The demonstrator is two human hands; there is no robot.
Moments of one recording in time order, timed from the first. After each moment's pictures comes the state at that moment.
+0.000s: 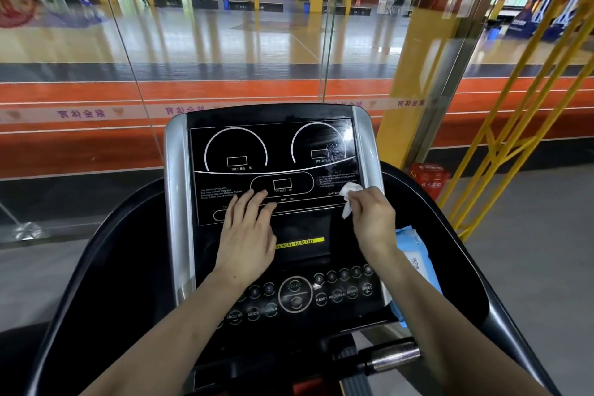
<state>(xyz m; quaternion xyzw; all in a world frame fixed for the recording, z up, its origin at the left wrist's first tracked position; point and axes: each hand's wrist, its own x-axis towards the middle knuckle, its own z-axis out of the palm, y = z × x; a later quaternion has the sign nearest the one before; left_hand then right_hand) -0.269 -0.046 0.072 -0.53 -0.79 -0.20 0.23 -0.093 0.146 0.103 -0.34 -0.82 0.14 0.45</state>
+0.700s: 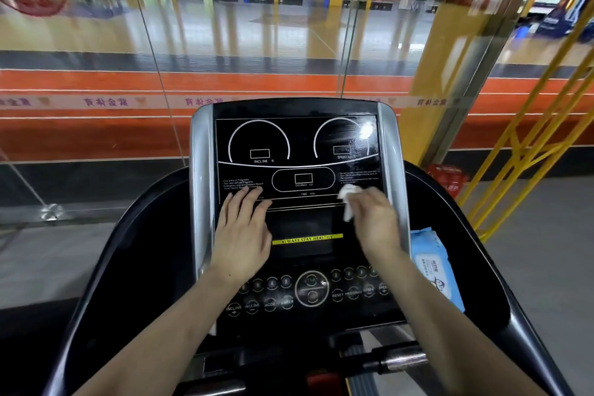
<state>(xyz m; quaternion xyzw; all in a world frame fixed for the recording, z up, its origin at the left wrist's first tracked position) -0.287 -0.083 0.068 -0.49 -0.81 -0.21 0.24 -0.113 0.126 0.096 -0.29 -0.86 0.14 0.39</state>
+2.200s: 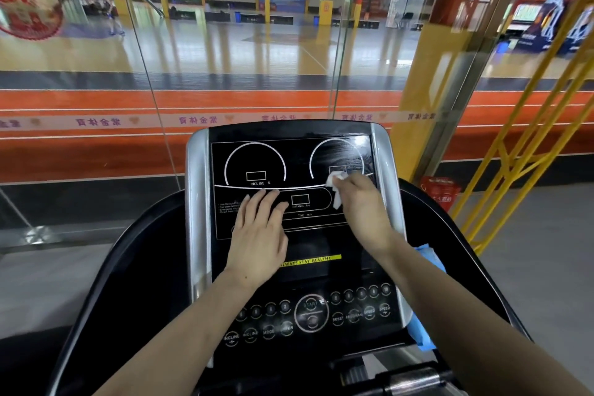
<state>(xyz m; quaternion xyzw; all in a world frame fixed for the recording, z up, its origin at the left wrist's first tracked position) -0.293 -0.042 0.088 -0.53 -0.78 -0.21 0.25 -0.157 0.172 0.122 -0.21 -0.92 0.02 0.34</state>
